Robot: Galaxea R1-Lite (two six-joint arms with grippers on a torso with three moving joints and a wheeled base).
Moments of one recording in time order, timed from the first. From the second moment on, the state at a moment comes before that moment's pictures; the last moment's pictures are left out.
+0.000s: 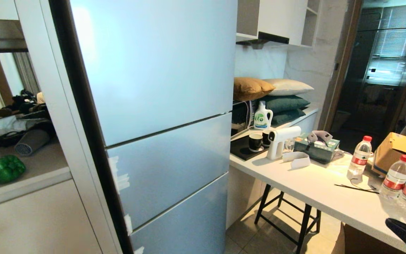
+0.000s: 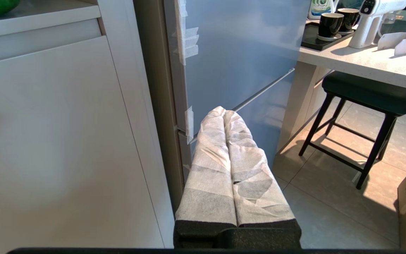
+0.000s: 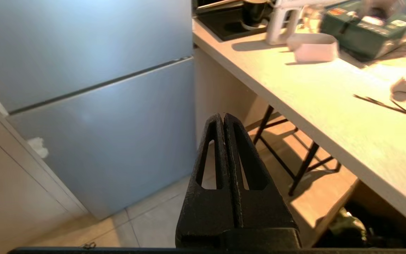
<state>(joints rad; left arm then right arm) 0.00 0.00 -0.06 0.16 0.00 0.00 0.17 0.78 -0.08 -0.48 0.01 0.03</state>
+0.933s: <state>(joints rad) 0.00 0.00 -0.06 0.16 0.00 0.00 0.14 0.27 0.00 0.01 0.02 -0.03</state>
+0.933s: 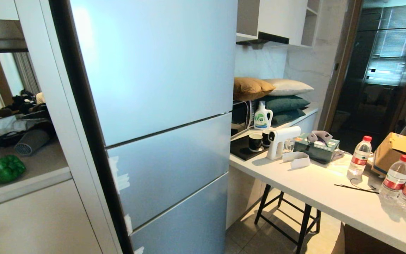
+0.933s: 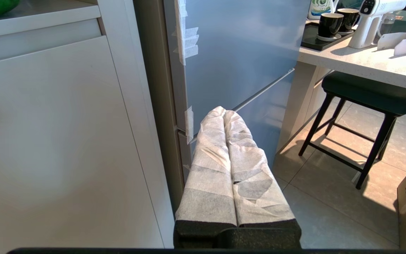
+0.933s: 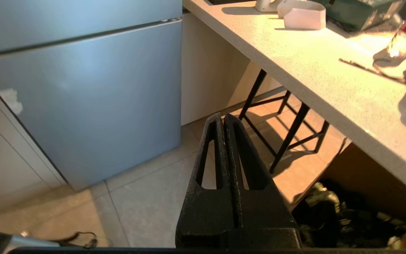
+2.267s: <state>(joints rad) 0.00 0.00 -0.06 0.16 0.00 0.00 0.00 0.00 0.00 0.01 0.01 -0.03</state>
